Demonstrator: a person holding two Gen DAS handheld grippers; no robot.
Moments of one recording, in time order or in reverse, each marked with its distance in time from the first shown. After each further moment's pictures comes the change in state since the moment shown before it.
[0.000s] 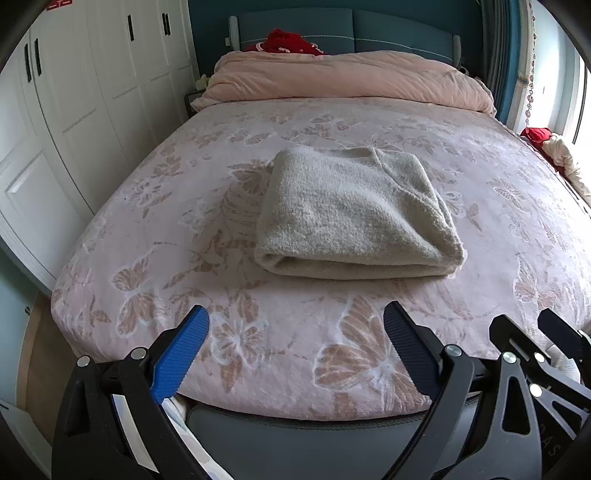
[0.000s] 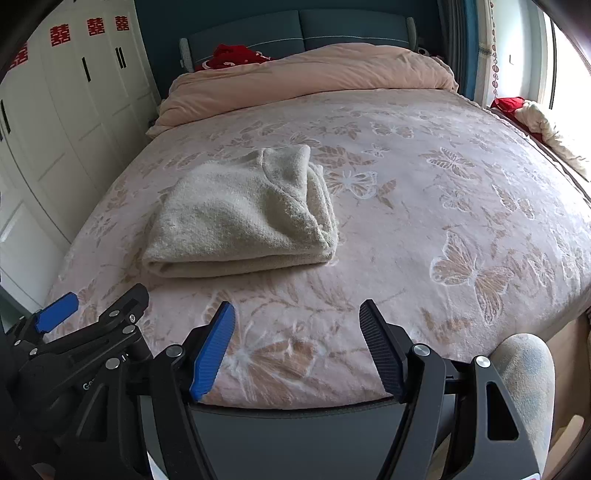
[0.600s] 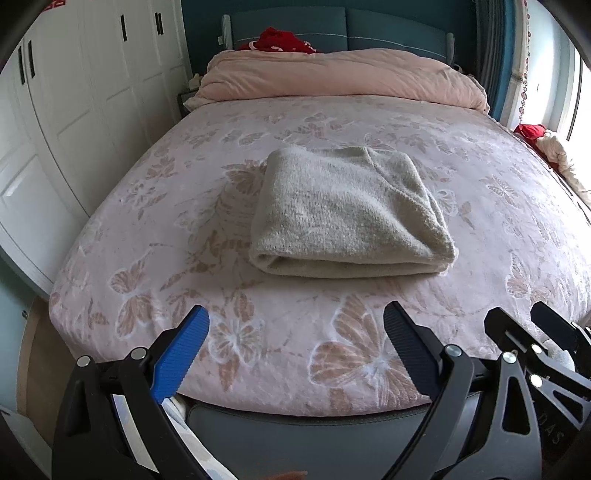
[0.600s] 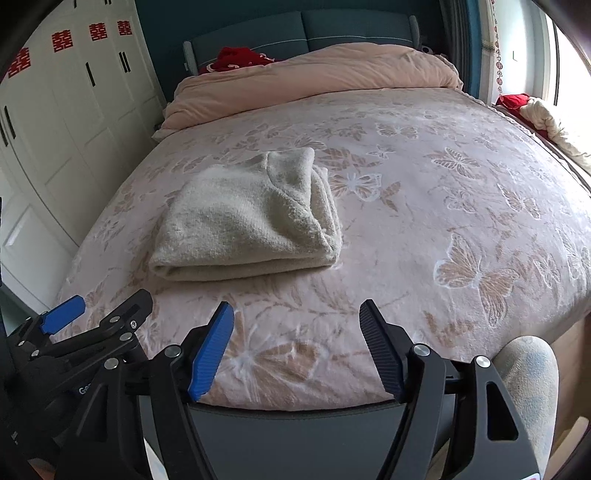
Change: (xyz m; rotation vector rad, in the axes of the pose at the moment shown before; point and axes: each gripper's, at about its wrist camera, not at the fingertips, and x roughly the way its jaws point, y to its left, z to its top) left arm -0.005 0.000 0.002 0.010 0.019 -0.028; right arm -0.001 -0.006 0.005 0.004 0.001 0.037
